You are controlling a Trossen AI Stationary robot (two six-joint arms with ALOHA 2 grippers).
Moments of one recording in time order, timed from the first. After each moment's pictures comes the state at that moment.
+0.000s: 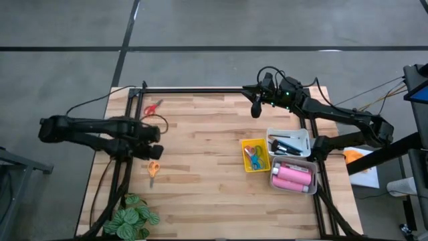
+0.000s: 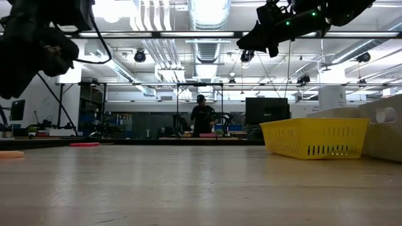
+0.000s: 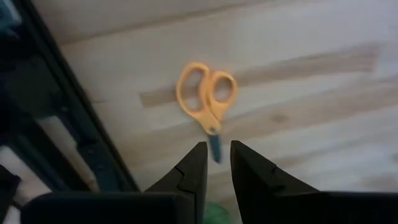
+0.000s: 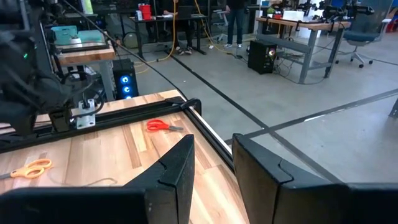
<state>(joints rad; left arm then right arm) 0.07 0.95 0.71 -1.25 0.26 -1.32 -0.51 1.18 0.79 0.26 -0.11 0.03</state>
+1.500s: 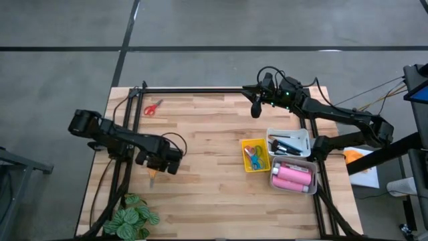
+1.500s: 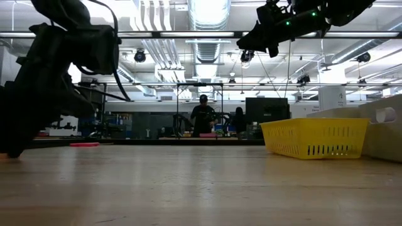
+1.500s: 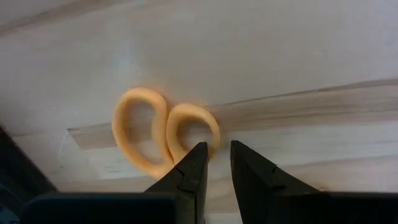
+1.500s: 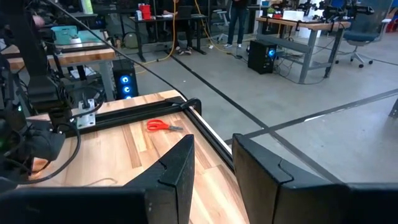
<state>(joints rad) -0.16 1.51 0.68 -0.87 0.22 -1.47 -0.51 1.18 0.79 0.26 -0.11 0.03</state>
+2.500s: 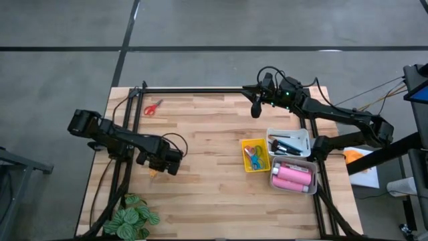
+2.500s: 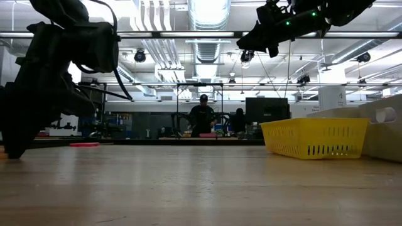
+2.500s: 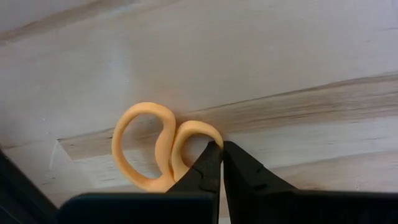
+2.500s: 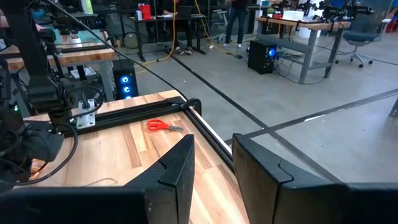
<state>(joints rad) -0.16 1.51 0.68 -0.84 0.18 -1.45 -0.51 1.18 0.79 0.26 -0.11 0.03</state>
